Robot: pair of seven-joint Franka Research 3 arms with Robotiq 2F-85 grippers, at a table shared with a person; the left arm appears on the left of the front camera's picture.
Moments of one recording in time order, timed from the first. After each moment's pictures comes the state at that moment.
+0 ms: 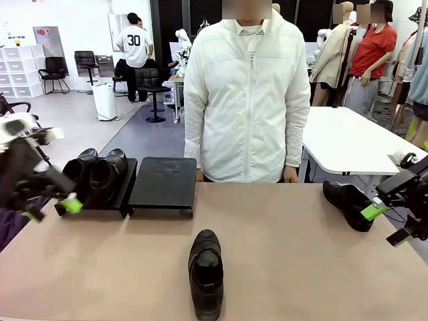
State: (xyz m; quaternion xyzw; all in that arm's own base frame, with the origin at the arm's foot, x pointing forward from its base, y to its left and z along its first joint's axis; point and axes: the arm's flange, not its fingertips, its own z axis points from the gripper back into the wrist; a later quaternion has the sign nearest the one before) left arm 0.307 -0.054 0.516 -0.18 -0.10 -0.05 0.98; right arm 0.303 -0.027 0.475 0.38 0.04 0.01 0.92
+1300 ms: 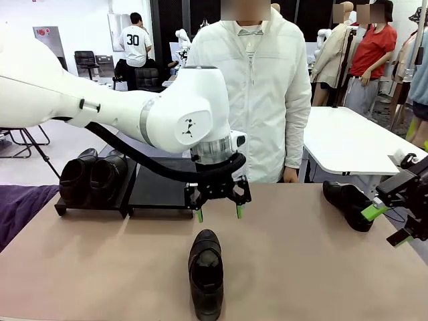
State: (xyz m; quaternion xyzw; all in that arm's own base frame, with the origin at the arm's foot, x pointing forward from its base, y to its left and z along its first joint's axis) left arm 0.401 -0.423 0.455 -0.06 -0.02 -0.01 1.00; right arm 0.303 -0.027 0.474 0.38 0.04 0.01 0.92
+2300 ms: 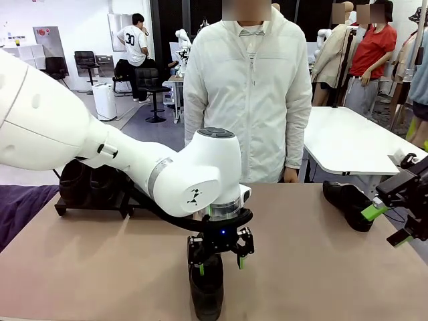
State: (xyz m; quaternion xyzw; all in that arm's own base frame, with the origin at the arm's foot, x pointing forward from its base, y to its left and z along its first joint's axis) left arm 0.348 -0.435 0.364 -0.03 -0.01 0.08 1.00; right arm 0.303 -0.027 0.474 0.38 0.04 0.01 0.92
